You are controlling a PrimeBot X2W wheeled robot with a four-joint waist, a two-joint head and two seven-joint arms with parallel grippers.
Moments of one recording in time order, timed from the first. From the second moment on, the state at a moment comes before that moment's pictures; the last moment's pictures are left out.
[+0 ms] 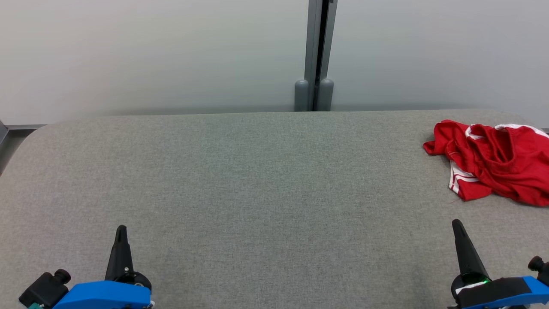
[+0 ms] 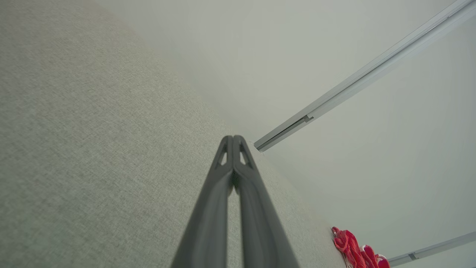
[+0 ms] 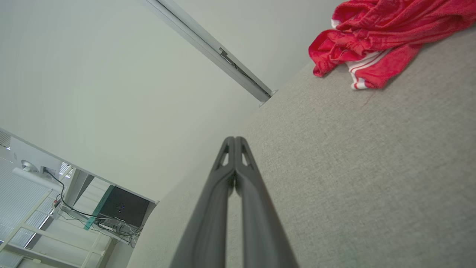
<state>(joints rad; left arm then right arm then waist) 0.02 0.05 0.05 0.20 -0.87 -0.11 -0.07 0.05 -0.06 -0.06 0.12 0.92 0.13 -0.03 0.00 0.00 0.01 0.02</state>
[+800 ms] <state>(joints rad) -0.02 0.05 0.07 0.22 -1.15 -0.12 0.00 -0.01 -0.07 -0.07 0.17 1.20 0.13 0.02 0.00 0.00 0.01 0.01</state>
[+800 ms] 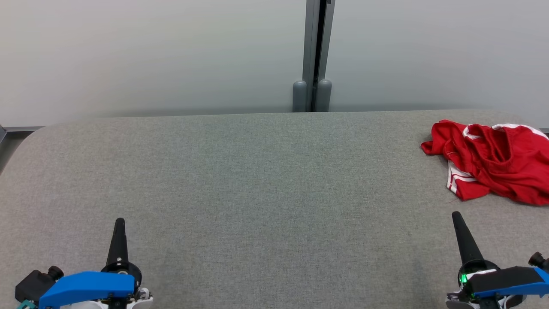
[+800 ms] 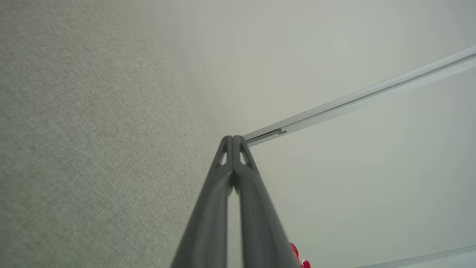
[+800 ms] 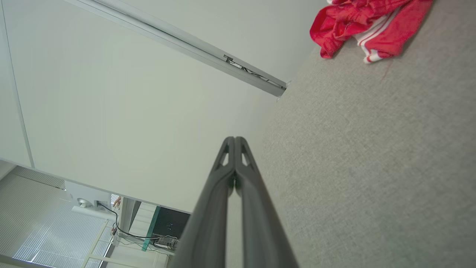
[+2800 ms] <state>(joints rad) -0.10 0.05 0.11 0.25 -1.61 -0.13 0.11 -0.10 -0.07 -0.09 0.24 1.63 0.13 0.10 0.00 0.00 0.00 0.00</state>
